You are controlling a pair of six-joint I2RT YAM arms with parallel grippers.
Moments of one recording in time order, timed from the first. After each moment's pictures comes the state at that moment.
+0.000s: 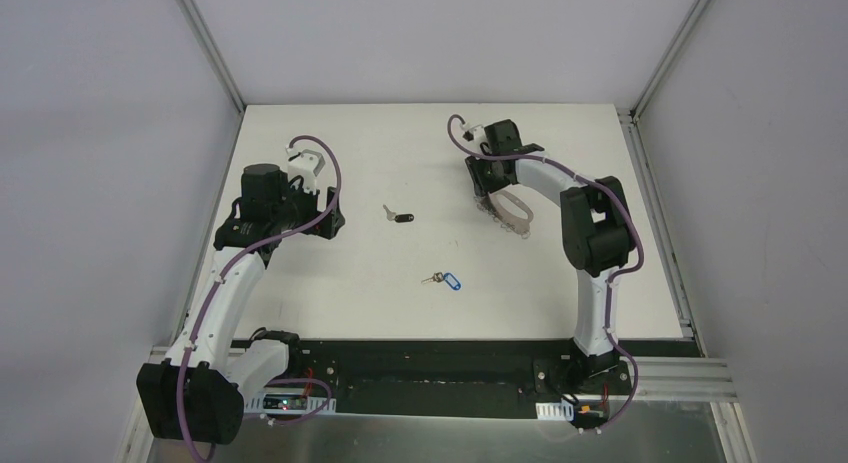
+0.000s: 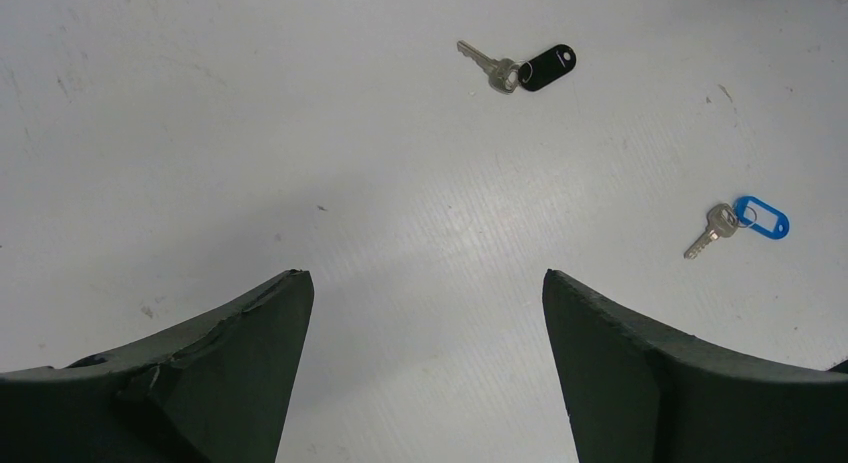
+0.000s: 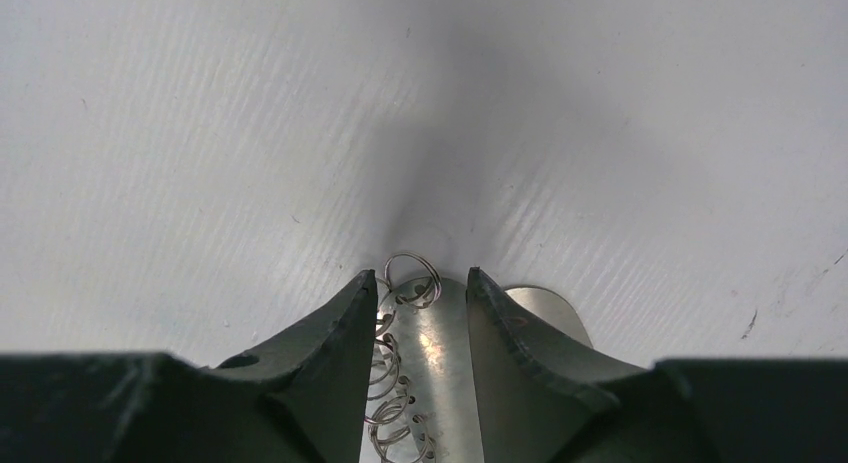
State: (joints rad) left arm -0.07 1.00 0.85 -0.49 0.32 0.10; right arm 0.40 2.08 1.54 -0.44 -0.09 -0.12
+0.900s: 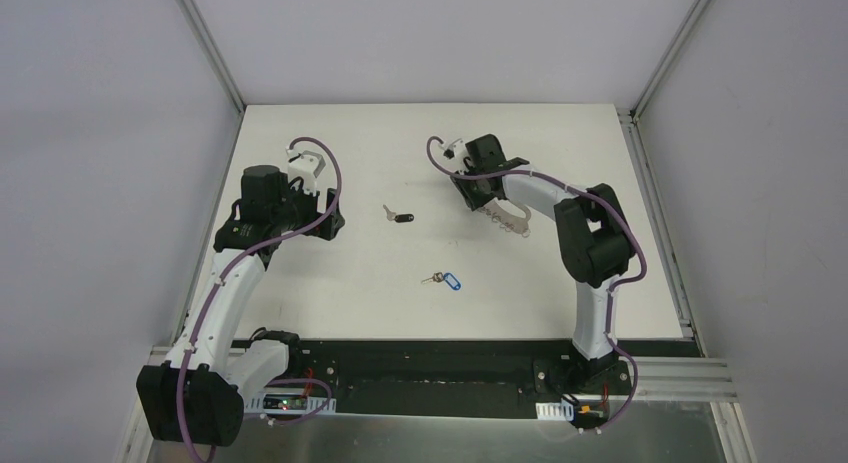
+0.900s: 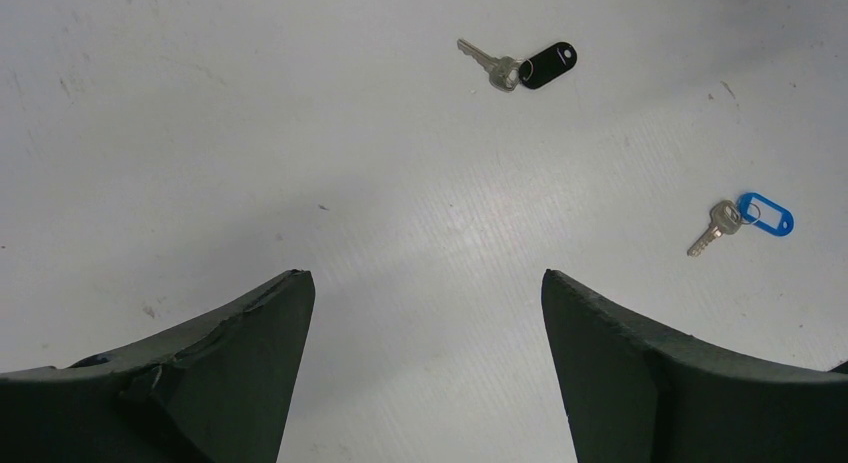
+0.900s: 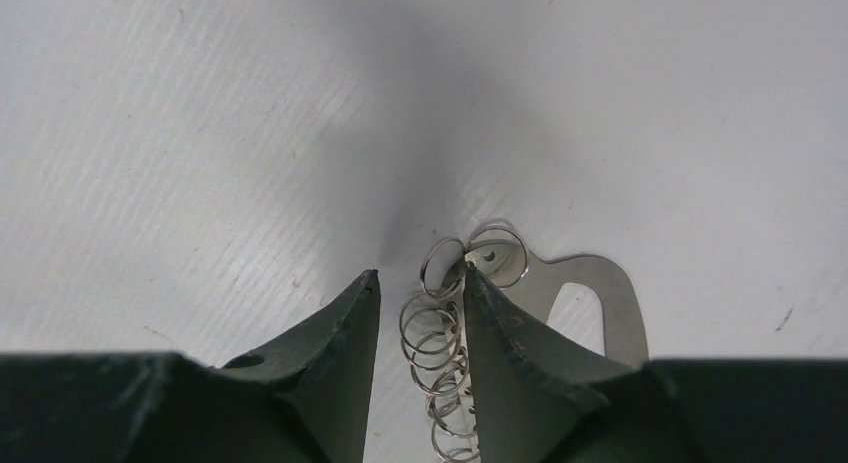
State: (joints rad) left arm -0.07 0.99 0.84 -0.49 0.32 0.11; right arm 0.50 2.01 1.42 -0.39 -0.02 -0.20
